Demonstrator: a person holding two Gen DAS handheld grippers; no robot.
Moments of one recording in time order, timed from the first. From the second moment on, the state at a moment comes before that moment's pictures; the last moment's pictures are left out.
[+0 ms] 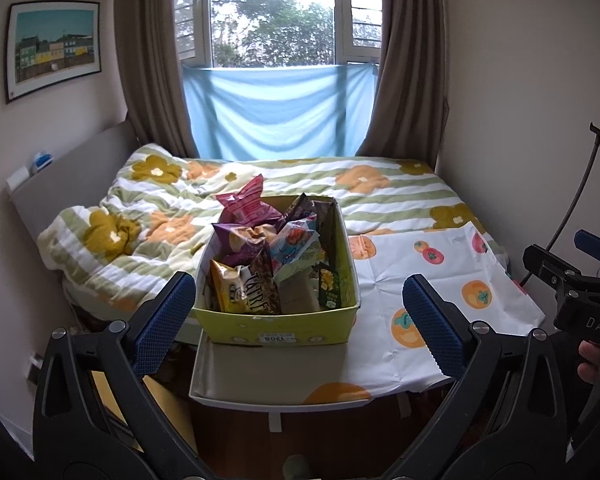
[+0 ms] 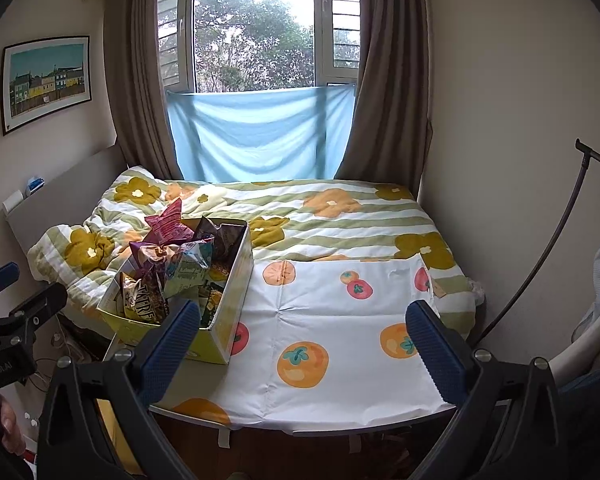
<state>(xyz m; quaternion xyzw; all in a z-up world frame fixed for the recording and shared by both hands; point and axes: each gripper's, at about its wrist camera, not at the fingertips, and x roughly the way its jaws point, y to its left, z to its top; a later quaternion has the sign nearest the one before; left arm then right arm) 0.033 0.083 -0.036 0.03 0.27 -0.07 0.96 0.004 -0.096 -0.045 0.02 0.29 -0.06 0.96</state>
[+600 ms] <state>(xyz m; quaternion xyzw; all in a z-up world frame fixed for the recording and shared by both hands) 0.034 0.083 -0.036 0.03 0.27 -0.07 0.96 0.005 -0.090 -0.045 0.03 0.28 -0.07 0.96</state>
